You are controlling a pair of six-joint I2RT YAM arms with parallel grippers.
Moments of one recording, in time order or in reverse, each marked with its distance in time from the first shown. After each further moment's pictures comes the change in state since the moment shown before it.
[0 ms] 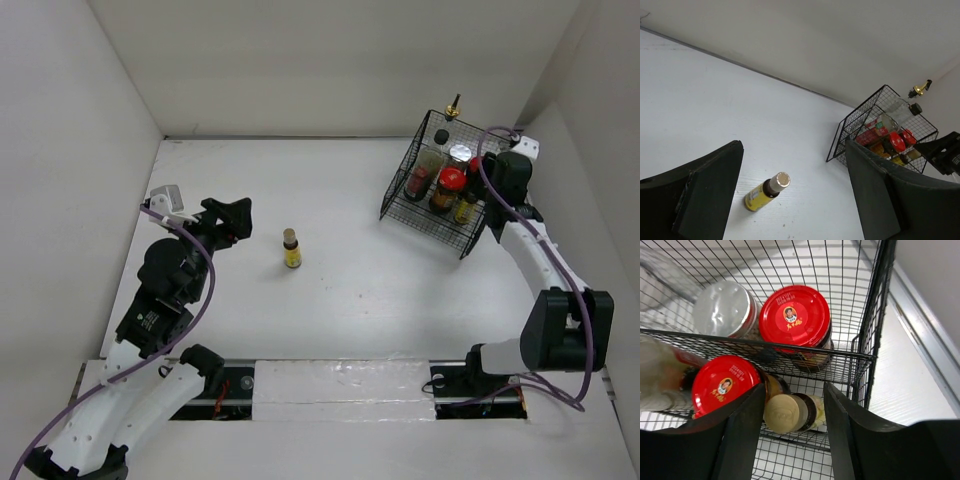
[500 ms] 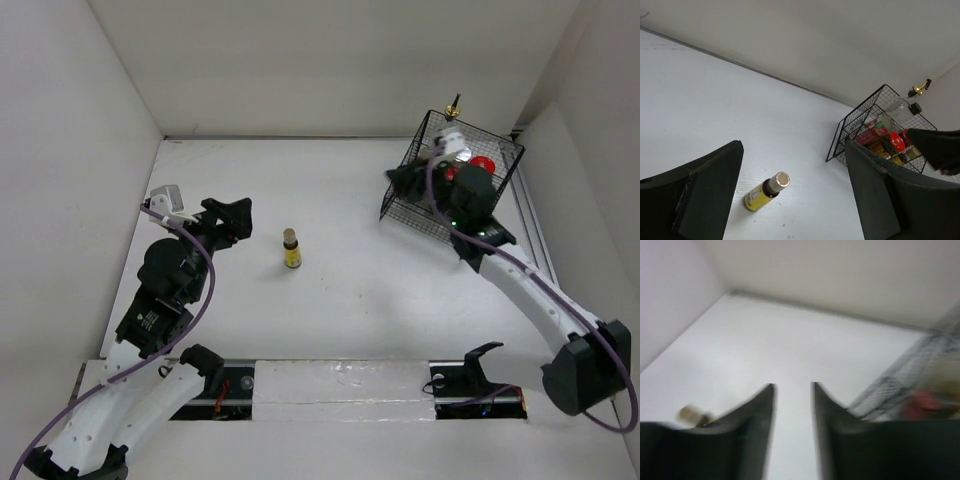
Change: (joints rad) left arm 0.000 0.000 0.000 0.000 0.003 0.000; right arm 0.392 -0.233 -0.059 0.239 -0.364 -0.085
